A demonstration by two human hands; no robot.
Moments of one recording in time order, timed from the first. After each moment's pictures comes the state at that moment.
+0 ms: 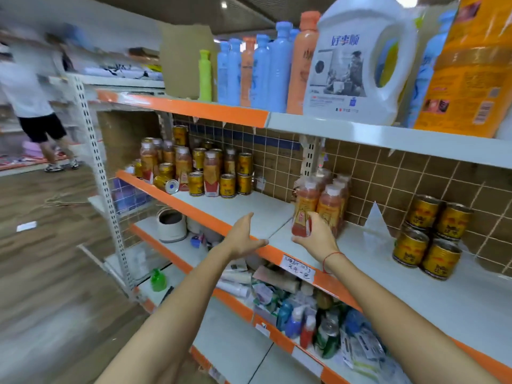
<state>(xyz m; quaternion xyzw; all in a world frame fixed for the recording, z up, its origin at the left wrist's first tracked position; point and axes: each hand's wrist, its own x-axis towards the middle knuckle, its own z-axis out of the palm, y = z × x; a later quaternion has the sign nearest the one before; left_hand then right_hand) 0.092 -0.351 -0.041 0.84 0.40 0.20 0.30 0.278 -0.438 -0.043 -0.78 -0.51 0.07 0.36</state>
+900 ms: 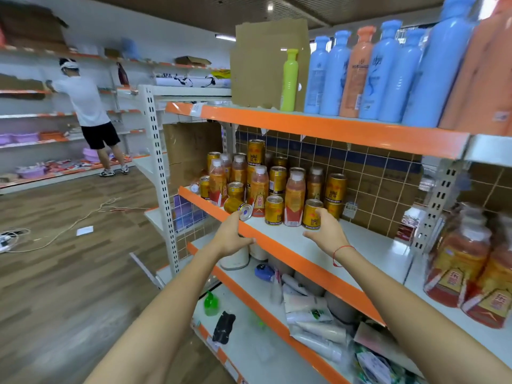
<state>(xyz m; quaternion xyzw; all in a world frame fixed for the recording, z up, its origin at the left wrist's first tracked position) -0.107 -0.079 -0.033 0.80 0.48 0.24 0.25 0.125 -0.152 -0.028 -0.75 -0.56 0.08 0.34</state>
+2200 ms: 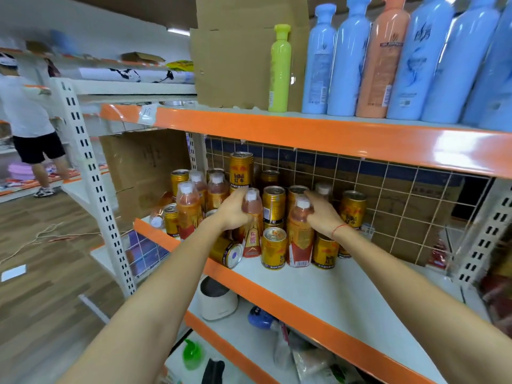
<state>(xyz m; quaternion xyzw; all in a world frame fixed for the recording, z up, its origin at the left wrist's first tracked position) -0.023 0.163 0.004 0.87 0.37 0.23 0.21 0.171 0.047 -0.002 -0.76 -0.55 0.05 0.34</state>
